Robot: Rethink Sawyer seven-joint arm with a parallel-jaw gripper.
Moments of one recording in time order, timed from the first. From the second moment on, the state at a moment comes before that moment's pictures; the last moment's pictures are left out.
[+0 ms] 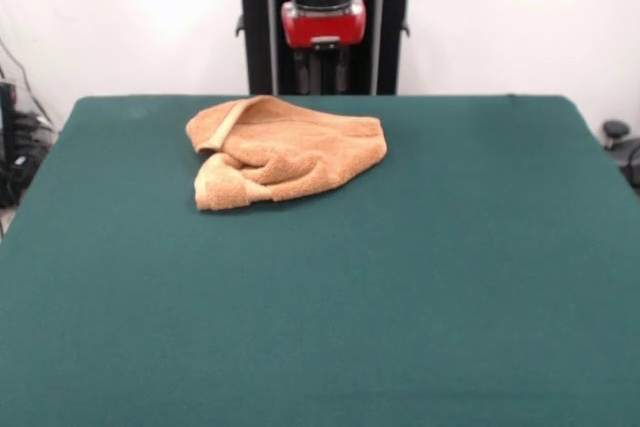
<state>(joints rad) -0.49 -0.64 0.02 2.31 -0.37 -0.15 1.57</state>
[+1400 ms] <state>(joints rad) -0.66 -0.63 0.12 2.22 -0.39 -0.03 1.57</state>
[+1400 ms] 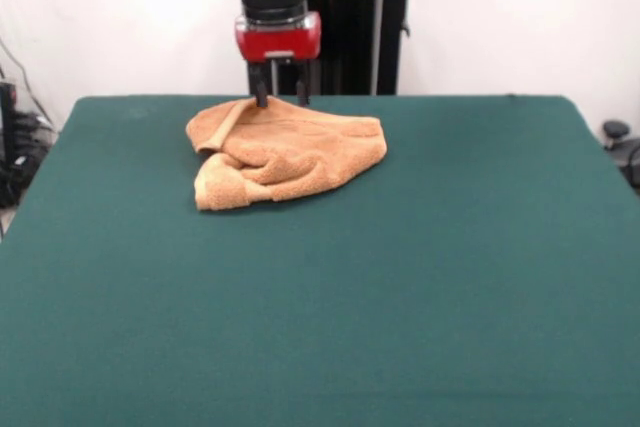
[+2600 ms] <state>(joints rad) -0.61 -0.48 0.10 2.15 -0.41 -0.16 1.57</state>
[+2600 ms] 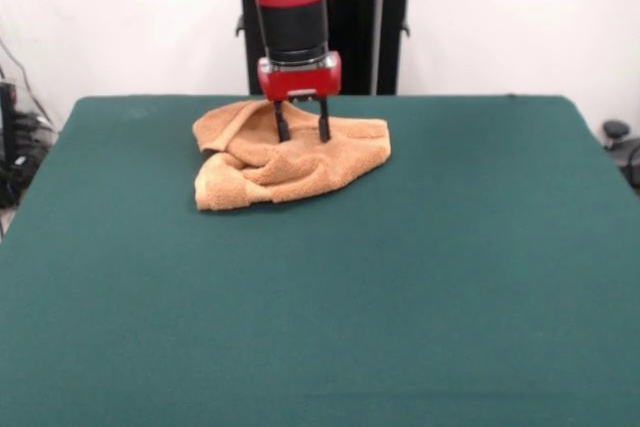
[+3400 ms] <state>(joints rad) -0.72 -0.47 0.12 2.15 -0.54 -0.16 1.57</state>
